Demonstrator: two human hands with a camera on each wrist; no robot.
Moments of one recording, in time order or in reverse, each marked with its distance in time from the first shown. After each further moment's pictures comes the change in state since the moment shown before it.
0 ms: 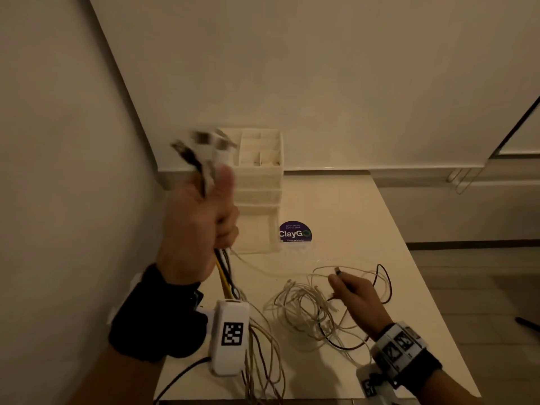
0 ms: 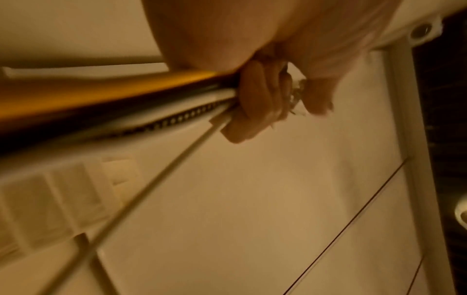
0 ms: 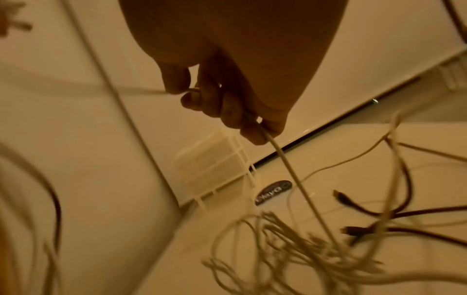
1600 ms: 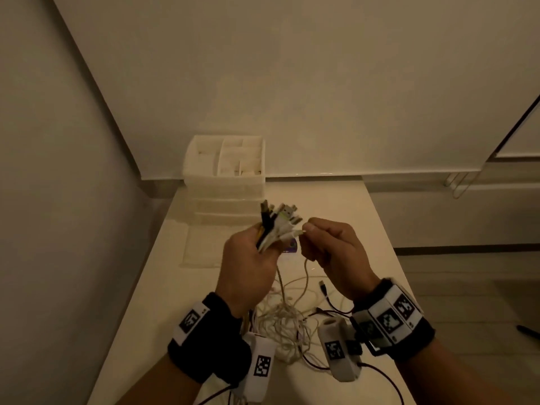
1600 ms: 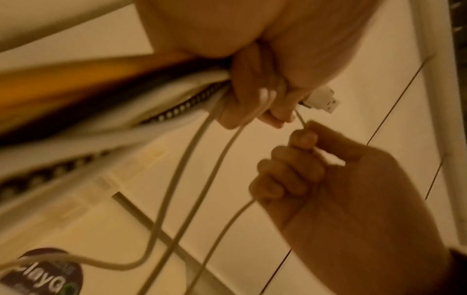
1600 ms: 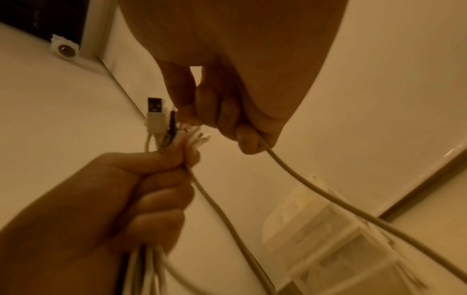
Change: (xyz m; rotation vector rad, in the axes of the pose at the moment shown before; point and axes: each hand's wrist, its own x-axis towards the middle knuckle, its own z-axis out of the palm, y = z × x) left_hand 0.018 -0.105 0.073 0.708 0.039 0.100; right_hand 0.070 -0.098 -0.041 0.490 -0.187 -0.248
